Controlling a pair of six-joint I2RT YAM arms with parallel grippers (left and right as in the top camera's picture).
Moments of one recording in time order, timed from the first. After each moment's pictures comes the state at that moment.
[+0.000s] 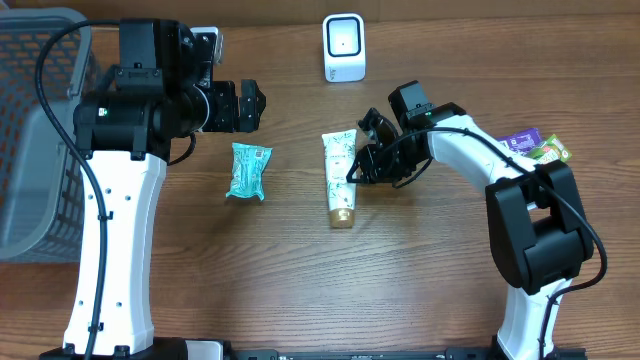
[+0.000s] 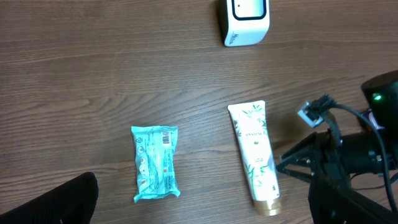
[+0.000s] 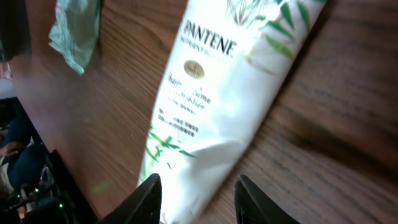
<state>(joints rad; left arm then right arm) -0.06 1.54 1.77 -1.15 0.20 -0.06 0.37 2.06 1.41 -0.73 -0.69 0.10</state>
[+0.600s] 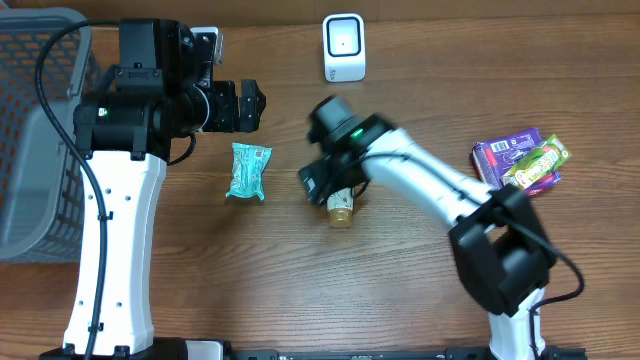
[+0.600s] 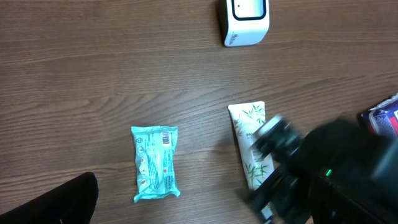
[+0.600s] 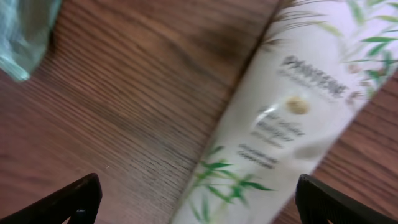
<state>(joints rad) -0.06 1.54 1.77 -1.15 0.20 -0.06 0.71 2.07 1.61 -0.85 -0.08 0.23</state>
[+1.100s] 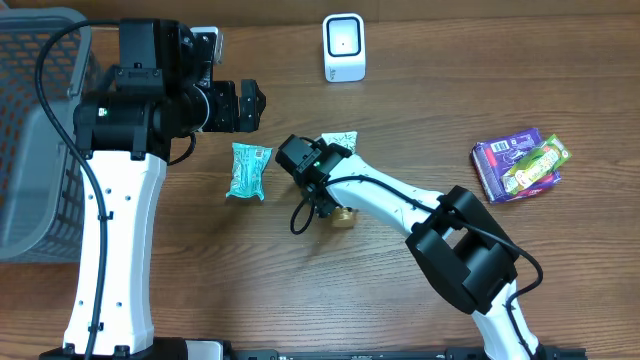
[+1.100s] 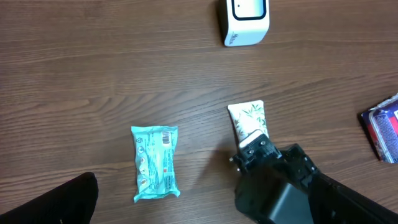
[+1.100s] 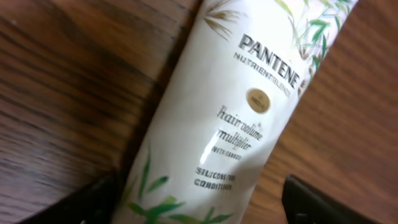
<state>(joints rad) -0.06 1.54 1.77 -1.15 0.20 -0.06 0.82 2.19 1.62 -0.92 0.39 0.22</state>
